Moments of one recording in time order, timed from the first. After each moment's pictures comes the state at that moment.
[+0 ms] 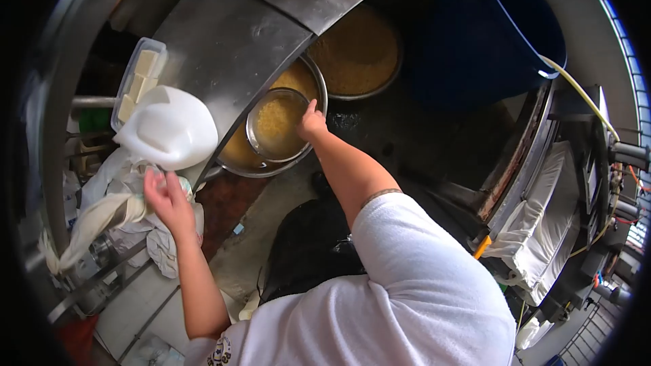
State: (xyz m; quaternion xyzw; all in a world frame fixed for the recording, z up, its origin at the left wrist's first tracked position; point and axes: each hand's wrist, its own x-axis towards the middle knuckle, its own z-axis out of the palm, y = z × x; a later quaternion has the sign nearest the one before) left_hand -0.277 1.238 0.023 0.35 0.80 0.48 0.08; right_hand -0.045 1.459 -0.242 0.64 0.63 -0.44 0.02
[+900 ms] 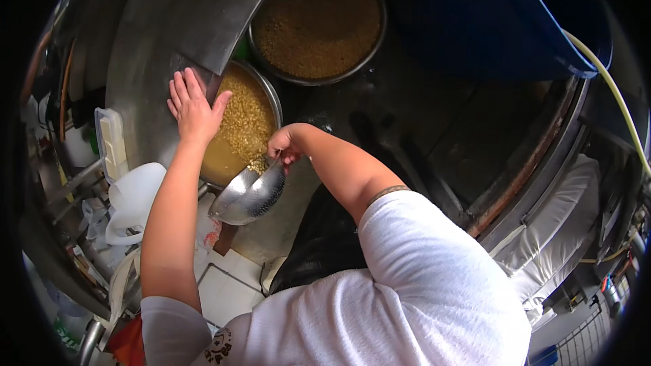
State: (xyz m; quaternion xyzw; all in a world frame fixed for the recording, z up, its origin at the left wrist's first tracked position) left_hand -0.135 1.589 -0.101 0.64 0.76 -0.10 -0.06; right_hand 0.040 1.550 -0.295 0.20 0.30 -0.85 0.38
